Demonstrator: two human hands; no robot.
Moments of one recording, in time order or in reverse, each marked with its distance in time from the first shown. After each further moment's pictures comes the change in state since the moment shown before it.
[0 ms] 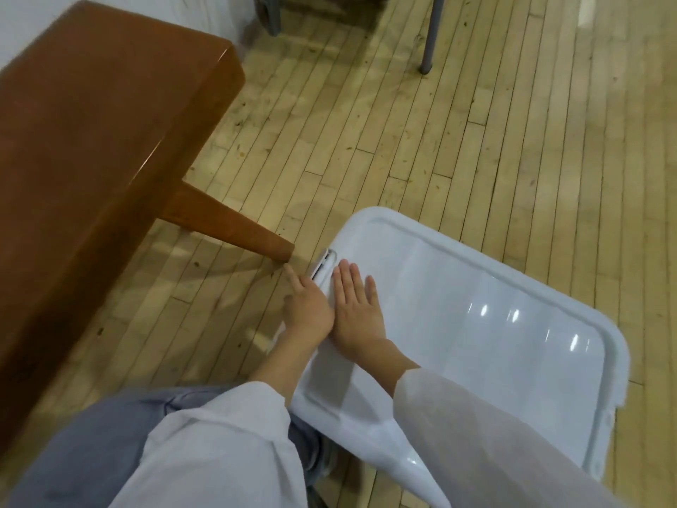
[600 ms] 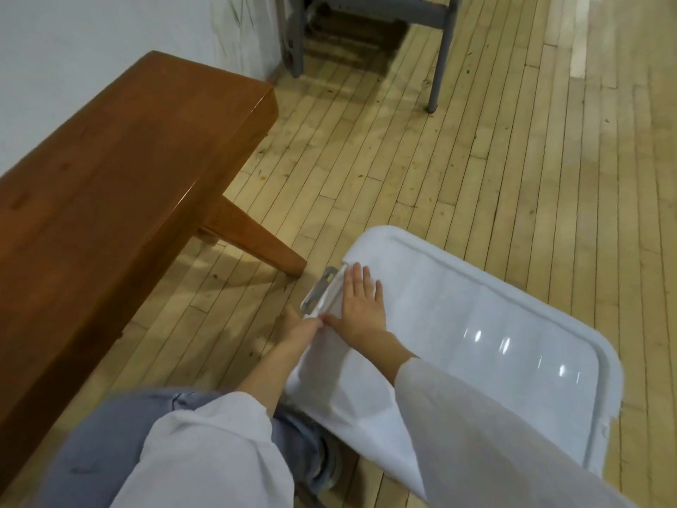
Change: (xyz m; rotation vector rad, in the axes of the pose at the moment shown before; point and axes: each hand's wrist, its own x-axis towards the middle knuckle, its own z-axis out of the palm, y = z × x) left_hand -0.016 -0.045 -0.016 -0.706 -0.177 -0.324; right_hand 0.003 -0.015 -0.030 0.179 0.016 0.089
